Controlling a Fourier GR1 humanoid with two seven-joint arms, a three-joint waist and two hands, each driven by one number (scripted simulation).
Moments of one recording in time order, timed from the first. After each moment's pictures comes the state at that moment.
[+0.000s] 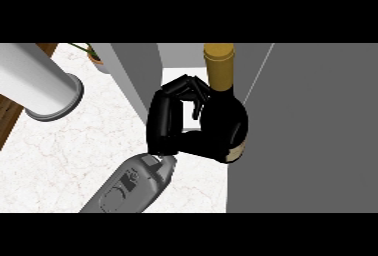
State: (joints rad) left arm -0.56 0.00 -0.50 -1.49 0.23 0.70 -0.05; right arm -0.07 -0.07 -0.02 -2.45 -0.17 0.19 0.62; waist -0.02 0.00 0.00
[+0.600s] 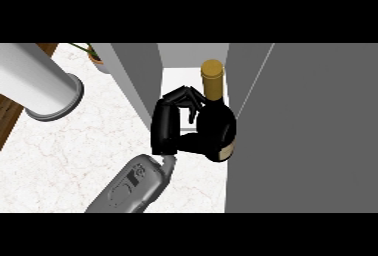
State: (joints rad) left arm -0.52 0.00 -0.51 -1.32 0.29 0.69 -0.24; right arm -0.09 -0.06 -0.01 -2.44 -0.17 0.18 0.63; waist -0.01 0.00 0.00
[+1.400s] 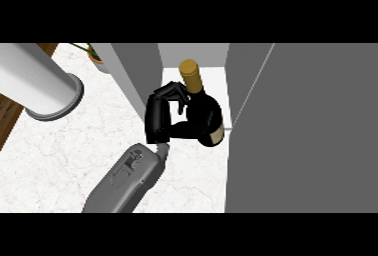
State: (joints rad) left arm -0.56 0.00 -0.42 -1.12 0.34 0.65 -0.42; right arm -0.11 -0.07 -0.02 -2.43 -0.18 0.17 0.64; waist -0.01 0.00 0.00
